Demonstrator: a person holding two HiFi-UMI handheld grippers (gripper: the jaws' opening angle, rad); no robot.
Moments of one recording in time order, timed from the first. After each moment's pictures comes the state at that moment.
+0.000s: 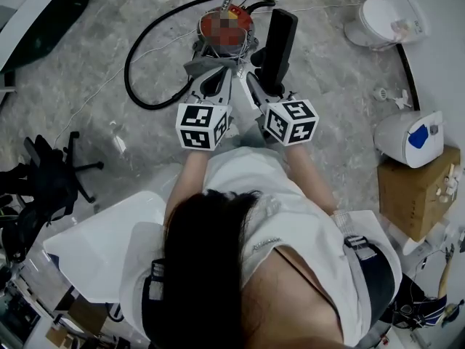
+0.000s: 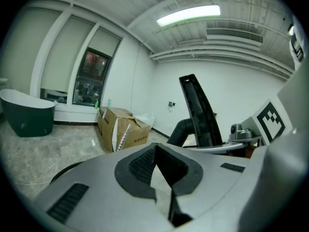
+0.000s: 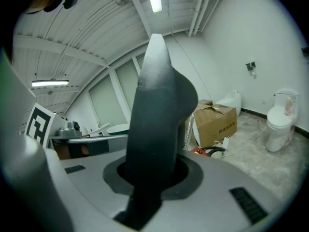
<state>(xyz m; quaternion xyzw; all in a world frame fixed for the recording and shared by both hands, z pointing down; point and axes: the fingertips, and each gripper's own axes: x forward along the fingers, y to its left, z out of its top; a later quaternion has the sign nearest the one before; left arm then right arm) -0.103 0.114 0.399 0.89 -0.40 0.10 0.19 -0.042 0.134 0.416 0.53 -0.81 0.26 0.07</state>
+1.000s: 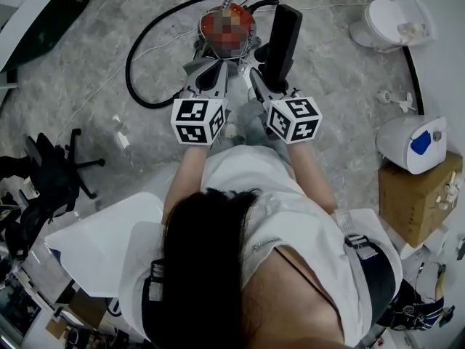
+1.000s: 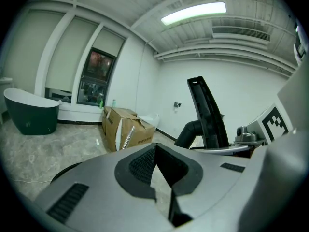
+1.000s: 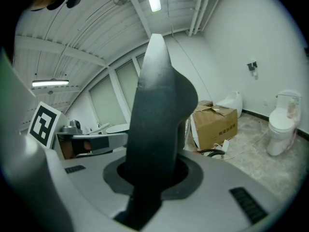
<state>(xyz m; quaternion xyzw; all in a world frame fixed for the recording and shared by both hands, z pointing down) -0.093 0.069 0.403 0.88 -0.43 0.10 0.20 -0.015 0.097 0.420 0.52 -0.81 0.25 0.08</state>
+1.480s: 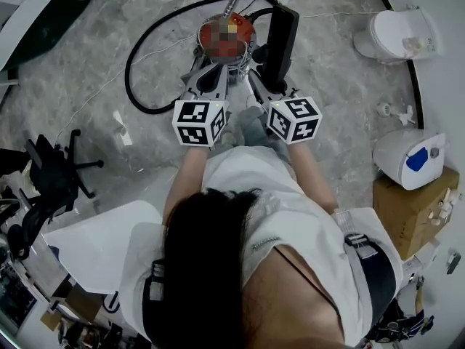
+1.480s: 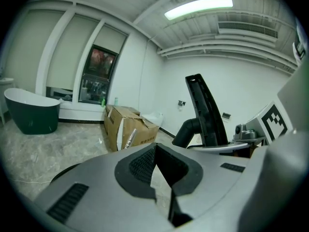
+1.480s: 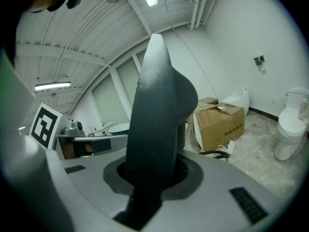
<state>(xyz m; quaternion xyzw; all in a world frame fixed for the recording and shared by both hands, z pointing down) -0.058 0.001 0.413 0.86 -0.44 0.11 0.21 0.016 0.024 0.427 0.49 -0.83 0.27 0.08</state>
